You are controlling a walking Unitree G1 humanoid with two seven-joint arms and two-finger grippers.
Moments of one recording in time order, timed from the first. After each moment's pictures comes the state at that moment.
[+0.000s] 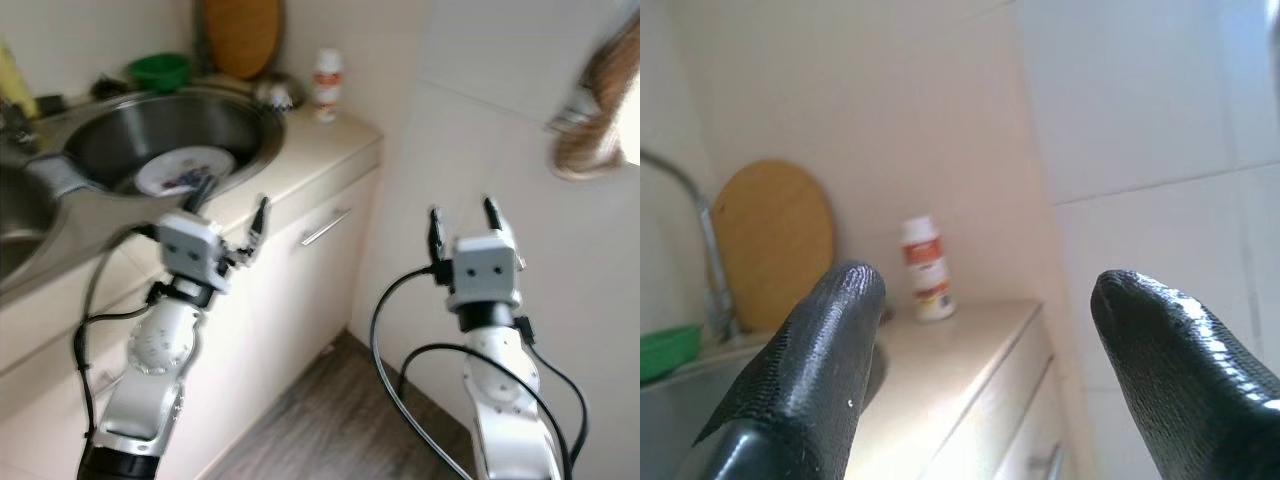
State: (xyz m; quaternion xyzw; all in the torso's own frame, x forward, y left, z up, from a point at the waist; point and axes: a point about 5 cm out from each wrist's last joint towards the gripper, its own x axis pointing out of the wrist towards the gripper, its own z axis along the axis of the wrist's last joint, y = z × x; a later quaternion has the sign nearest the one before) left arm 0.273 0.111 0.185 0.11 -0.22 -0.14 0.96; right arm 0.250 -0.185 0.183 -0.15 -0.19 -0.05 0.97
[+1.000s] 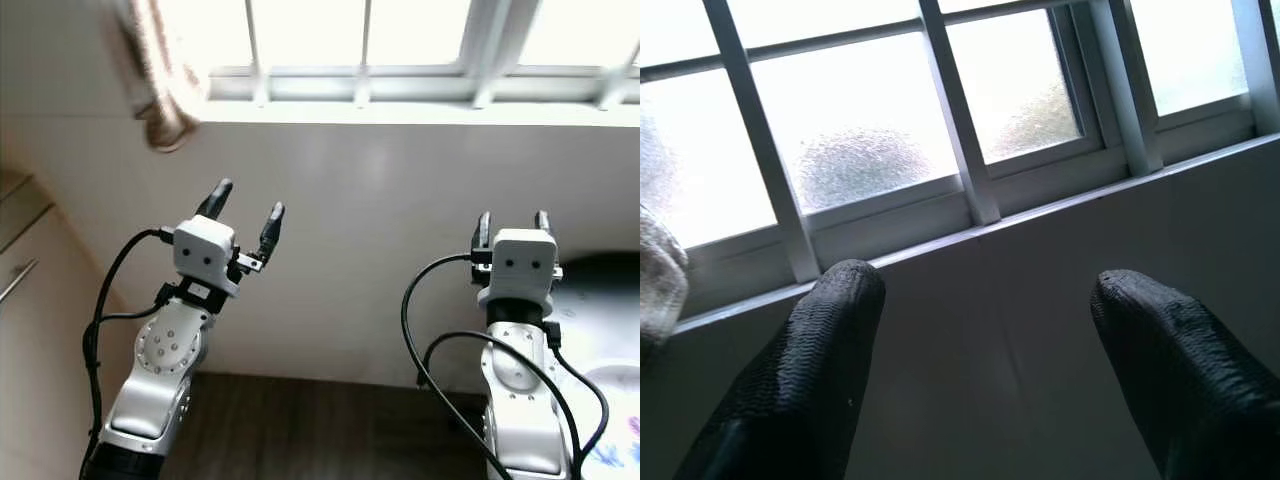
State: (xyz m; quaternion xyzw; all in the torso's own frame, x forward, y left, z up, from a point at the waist) left arm 0.275 0.111 0.180 0.11 -0.22 -0.14 0.96; right arm 0.260 -0.211 0.172 -0.13 -0.13 -0.15 0.97
